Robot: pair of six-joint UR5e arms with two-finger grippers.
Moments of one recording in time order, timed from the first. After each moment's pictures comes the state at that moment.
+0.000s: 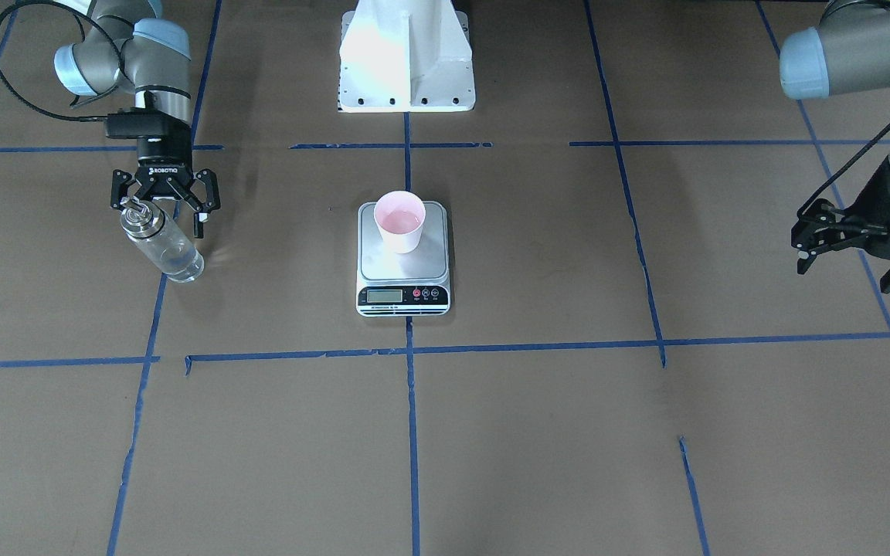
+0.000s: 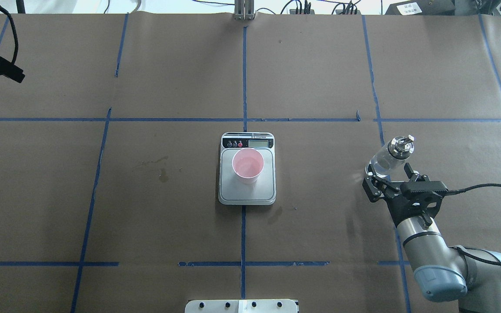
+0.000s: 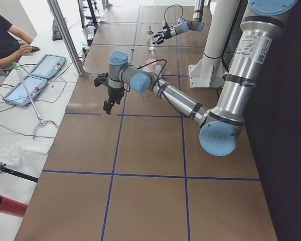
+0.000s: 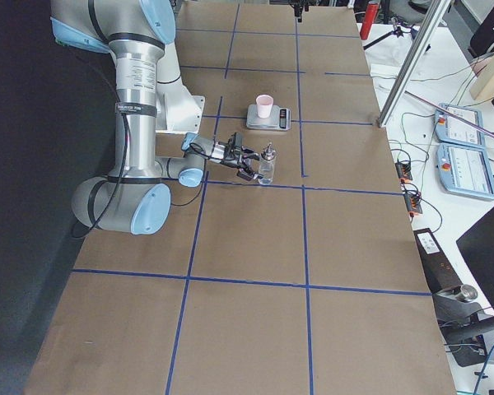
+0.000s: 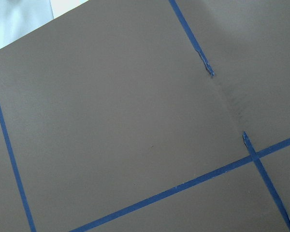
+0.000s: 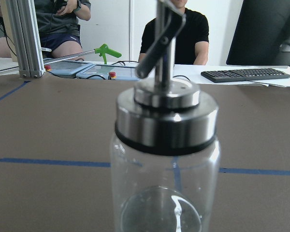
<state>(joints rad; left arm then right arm) -1.17 -1.84 -1.83 -1.61 -2.07 -0.22 0.16 -1.64 1.76 -0.76 0.54 1.35</state>
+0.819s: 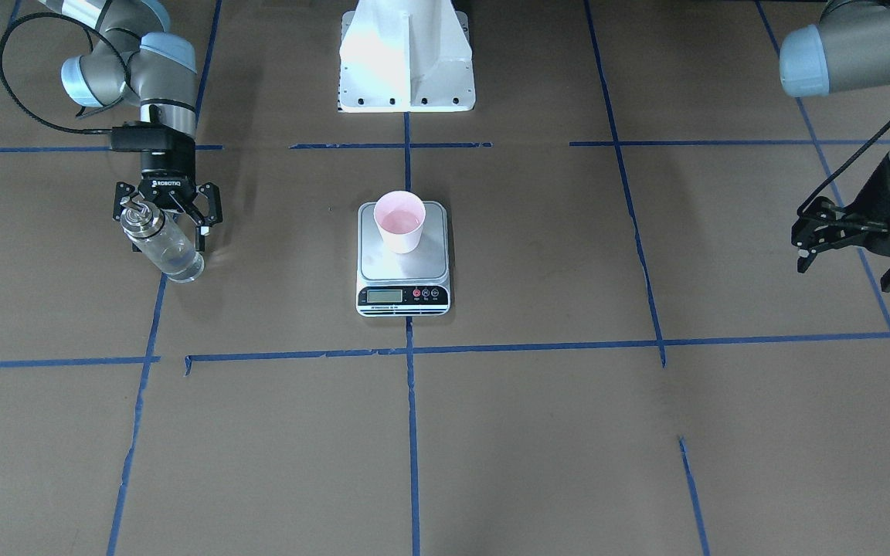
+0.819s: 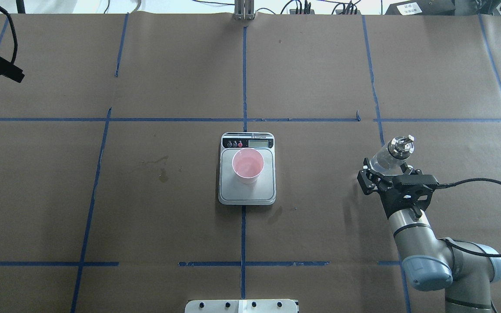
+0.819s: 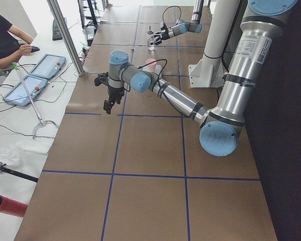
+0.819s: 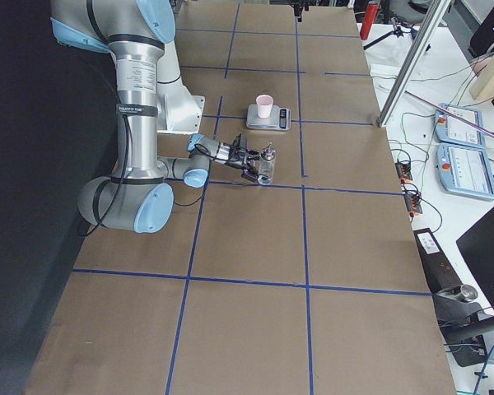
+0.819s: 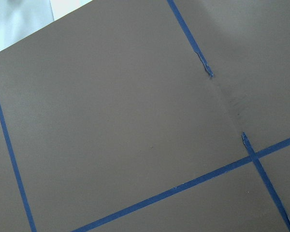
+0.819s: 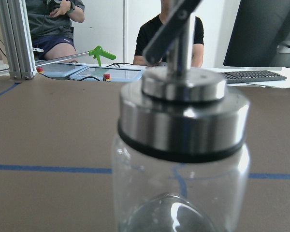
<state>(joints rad) -1.17 -1.83 -1.84 -1.61 -2.06 -0.22 0.19 -1.58 1.69 -0.76 0.55 1.35</state>
